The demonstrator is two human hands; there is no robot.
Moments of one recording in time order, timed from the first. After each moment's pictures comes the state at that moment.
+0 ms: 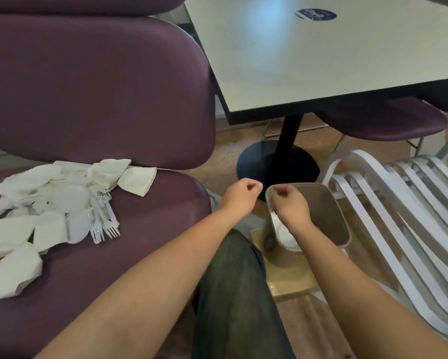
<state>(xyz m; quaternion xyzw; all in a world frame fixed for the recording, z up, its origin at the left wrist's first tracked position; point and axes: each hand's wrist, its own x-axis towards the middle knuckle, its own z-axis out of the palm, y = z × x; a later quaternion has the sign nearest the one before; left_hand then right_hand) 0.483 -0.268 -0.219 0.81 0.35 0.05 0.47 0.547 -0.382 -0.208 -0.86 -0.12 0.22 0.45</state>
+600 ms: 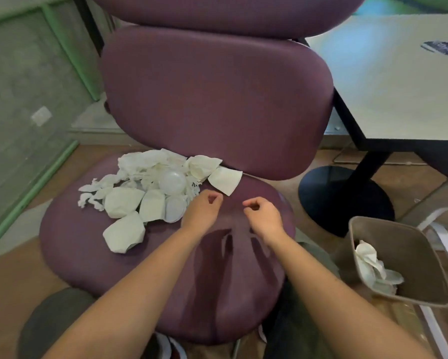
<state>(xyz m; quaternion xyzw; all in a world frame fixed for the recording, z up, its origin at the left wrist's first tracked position) 0.257 -0.129 -0.211 0.71 0.54 0.18 0.41 0.380 -0.225 -0.202 -0.81 -0.31 0.30 0.40</state>
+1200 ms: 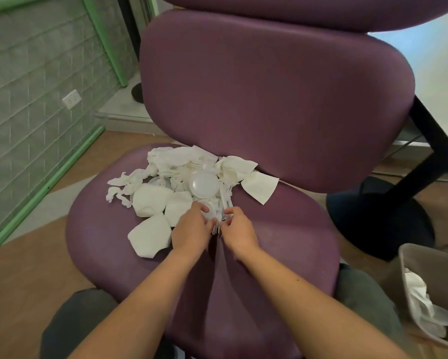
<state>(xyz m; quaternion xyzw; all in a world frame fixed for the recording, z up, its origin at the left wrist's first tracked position) 0.172 -0.093 -0.252 0.71 0.63 0.16 0.27 0.281 -0.139 -0.250 -0.79 -0.38 0.36 0.31</state>
